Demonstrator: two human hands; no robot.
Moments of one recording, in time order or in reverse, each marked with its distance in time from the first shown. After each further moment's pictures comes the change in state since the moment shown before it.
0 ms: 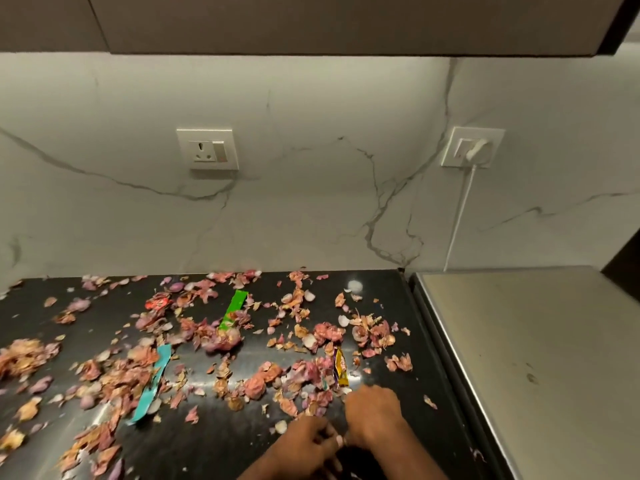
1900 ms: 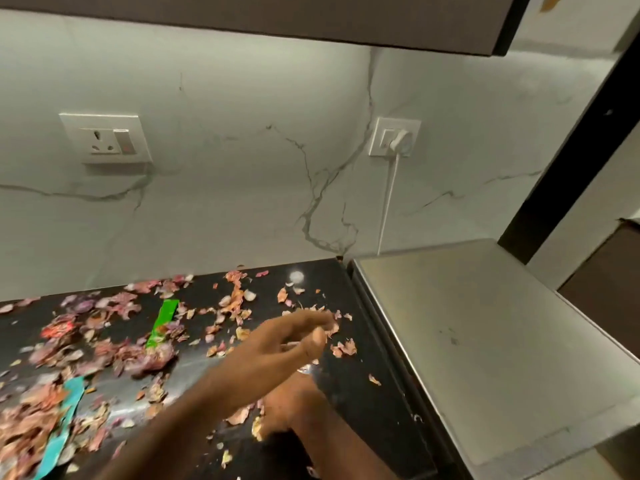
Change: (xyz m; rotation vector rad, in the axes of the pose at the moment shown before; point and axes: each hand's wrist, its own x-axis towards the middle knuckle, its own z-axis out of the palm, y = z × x) left_hand -0.065 0.152 -0.070 -0.082 -0.244 0.594; right_hand 0.014 -0.040 -0.024 -0.027 -0.046 -0.137
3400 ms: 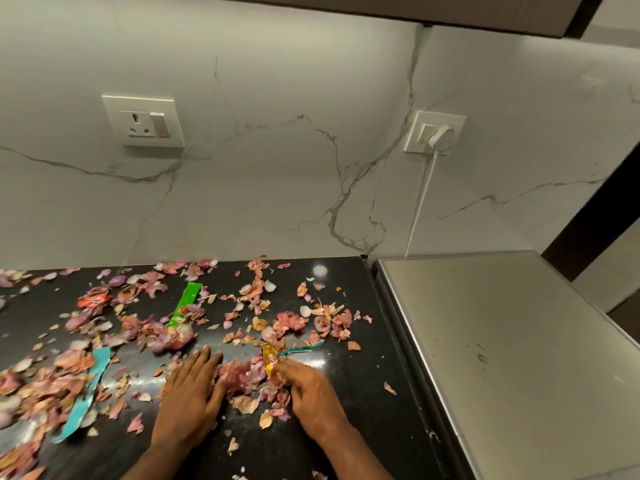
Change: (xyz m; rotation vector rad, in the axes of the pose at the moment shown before) left_hand -0.063 -0.250 -0.053 0.911 0.639 -0.507; right_hand 0.021 0.035 0.074 0.897 0.596 -0.160
